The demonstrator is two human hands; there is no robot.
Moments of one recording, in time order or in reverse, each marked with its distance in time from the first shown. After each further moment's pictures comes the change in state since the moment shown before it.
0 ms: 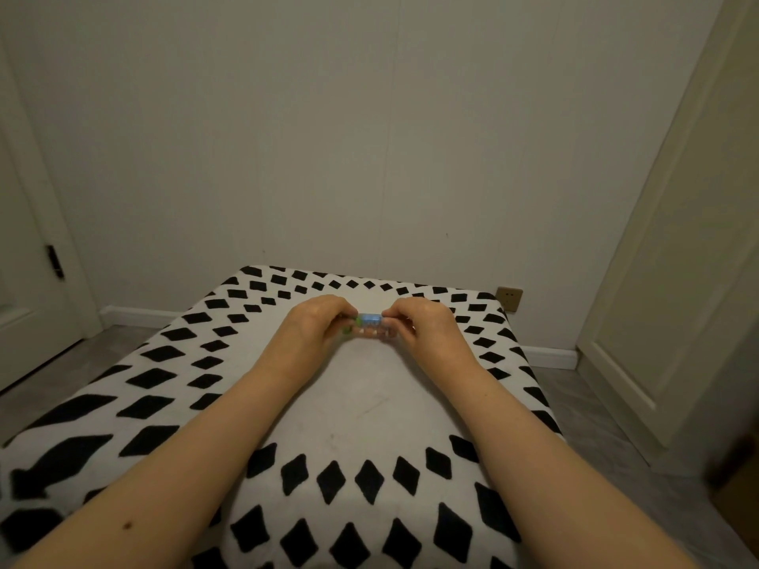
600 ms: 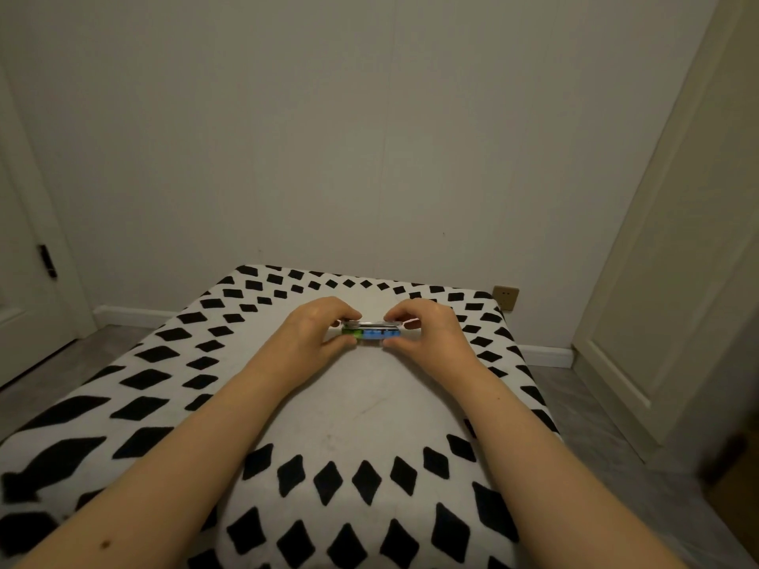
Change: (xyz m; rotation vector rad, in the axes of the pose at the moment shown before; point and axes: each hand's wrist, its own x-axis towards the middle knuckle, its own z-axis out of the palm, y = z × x) left_hand -0.002 -0.002 -0.002 -0.005 -0.151 -0.008; right_hand -0.006 0.003 -0.008 0.094 -0.107 0.154
